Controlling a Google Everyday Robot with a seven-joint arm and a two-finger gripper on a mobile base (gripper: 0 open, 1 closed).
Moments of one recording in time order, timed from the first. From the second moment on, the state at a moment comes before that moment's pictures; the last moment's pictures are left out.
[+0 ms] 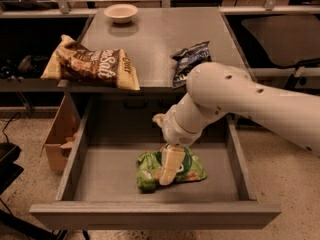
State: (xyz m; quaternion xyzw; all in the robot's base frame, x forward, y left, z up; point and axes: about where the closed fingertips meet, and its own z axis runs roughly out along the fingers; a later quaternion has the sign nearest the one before) arm 0.479 -0.005 0.743 -0.72 0.65 0.13 0.21
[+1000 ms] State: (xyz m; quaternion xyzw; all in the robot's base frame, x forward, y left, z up) arm 0.512 0.032 0.609 -0.74 0.61 0.18 0.21
